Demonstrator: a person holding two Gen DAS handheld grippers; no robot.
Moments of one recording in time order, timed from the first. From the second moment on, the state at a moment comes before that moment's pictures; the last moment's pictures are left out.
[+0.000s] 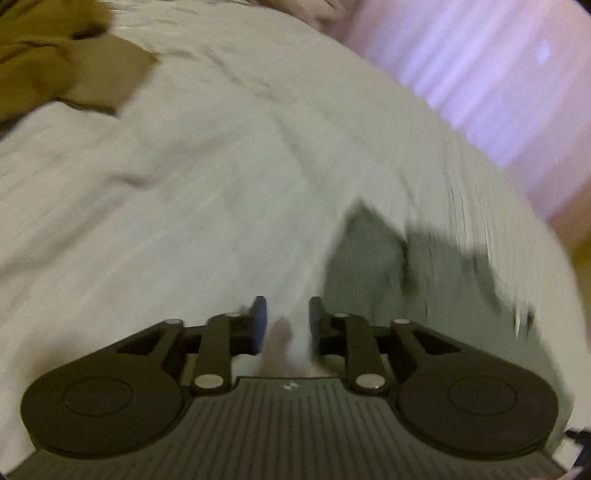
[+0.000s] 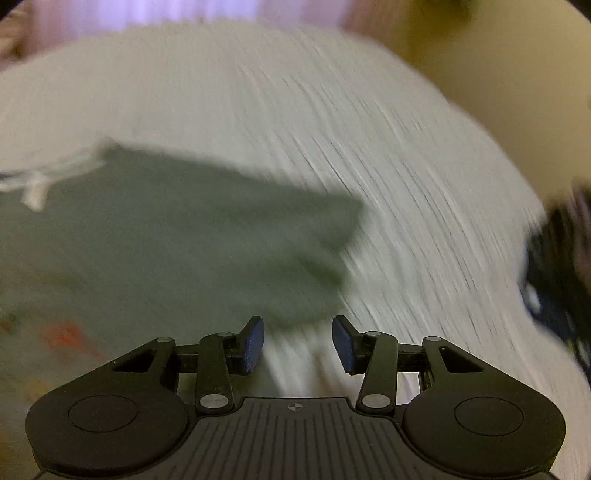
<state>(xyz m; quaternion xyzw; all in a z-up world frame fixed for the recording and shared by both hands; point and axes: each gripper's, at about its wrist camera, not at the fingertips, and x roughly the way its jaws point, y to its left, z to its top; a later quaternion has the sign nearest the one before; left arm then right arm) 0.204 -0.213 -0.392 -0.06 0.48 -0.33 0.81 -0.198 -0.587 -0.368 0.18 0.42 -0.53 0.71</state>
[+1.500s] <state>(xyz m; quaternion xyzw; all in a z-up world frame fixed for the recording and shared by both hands) 0.233 -0.207 -0.430 -0.26 0.58 -0.30 0.71 -0.058 -0.607 -0.391 0.38 0.30 -0.28 0.83</state>
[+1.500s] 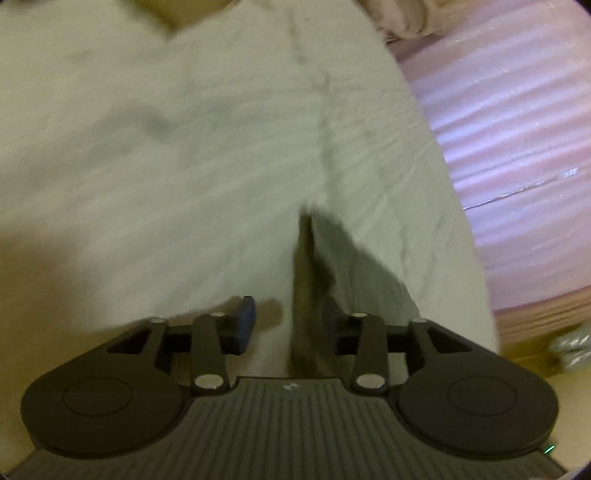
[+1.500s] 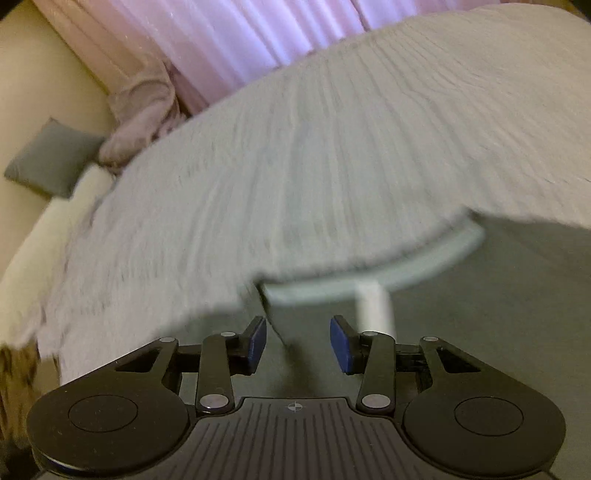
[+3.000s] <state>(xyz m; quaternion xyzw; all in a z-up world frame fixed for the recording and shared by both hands) 0.026 -0.011 -0.412 -0.09 0.60 -0.39 0.69 -0.516 -0.389 -0.402 0.54 0.28 -0.34 0.71</state>
